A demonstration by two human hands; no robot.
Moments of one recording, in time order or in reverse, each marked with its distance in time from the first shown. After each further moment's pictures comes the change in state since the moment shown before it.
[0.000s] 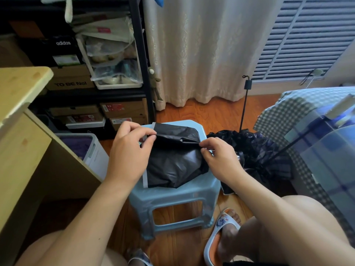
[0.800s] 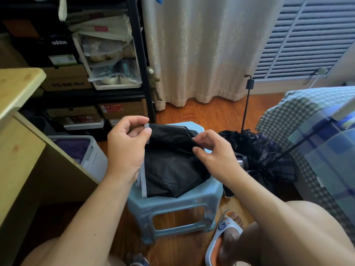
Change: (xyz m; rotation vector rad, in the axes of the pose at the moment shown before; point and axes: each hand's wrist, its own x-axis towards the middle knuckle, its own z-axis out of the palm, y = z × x) left_hand 0.020 0.013 0.011 -0.661 0.103 -0.381; right_hand 0.009 -0.023 -0.001 0.378 0.005 -0.011
